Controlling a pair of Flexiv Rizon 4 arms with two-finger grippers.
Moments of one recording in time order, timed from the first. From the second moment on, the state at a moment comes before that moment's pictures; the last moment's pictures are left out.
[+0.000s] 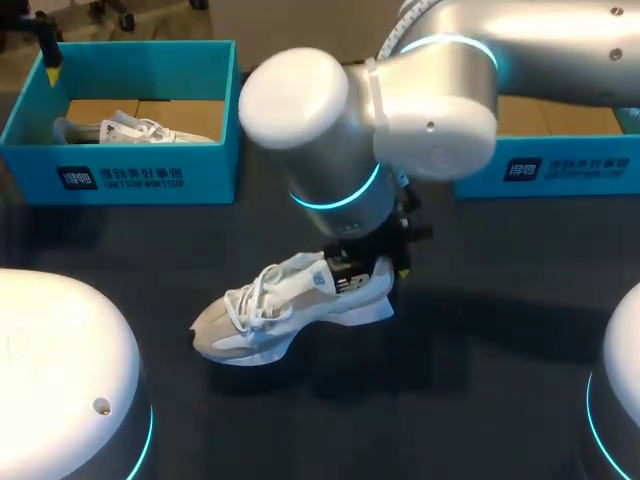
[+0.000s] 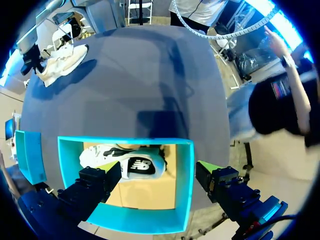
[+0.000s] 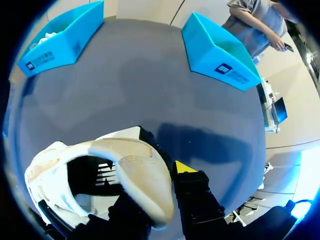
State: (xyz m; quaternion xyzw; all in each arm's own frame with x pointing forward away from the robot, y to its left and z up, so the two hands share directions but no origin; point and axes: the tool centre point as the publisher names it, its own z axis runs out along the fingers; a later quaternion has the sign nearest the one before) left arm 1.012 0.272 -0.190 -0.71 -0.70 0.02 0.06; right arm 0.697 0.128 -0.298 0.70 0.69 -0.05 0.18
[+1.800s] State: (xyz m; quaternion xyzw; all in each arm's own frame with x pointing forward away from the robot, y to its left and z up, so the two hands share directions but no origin) left arm 1.012 0.272 -0.190 -0.71 -0.70 0.02 0.06; right arm 0.717 0.130 -0.258 0.73 0.66 0.03 0.16
